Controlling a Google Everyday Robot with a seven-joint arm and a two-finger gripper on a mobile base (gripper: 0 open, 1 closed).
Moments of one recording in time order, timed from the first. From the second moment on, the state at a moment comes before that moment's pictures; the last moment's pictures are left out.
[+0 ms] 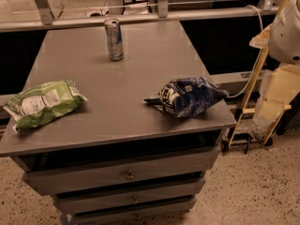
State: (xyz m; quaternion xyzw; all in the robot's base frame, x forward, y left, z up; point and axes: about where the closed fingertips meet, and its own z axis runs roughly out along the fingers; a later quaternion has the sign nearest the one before) arm 0.438 -0.217 0.976 -0.60 0.78 -0.03 0.16
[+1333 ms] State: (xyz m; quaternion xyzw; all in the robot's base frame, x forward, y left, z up) arm 0.501 -0.184 0.902 -0.59 0.79 0.03 0.17
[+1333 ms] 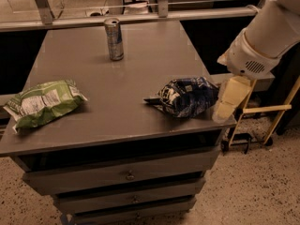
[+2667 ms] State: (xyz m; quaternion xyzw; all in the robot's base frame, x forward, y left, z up) arm 0.500 -0.181 0.903 -0.59 0.79 0.03 0.17
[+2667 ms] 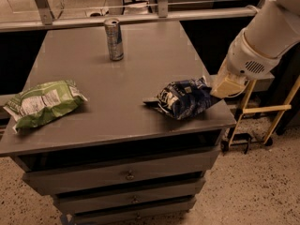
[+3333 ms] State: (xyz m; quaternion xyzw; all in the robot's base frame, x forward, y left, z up) arm 0.504 -0.181 0.902 -0.58 0.79 0.04 0.18
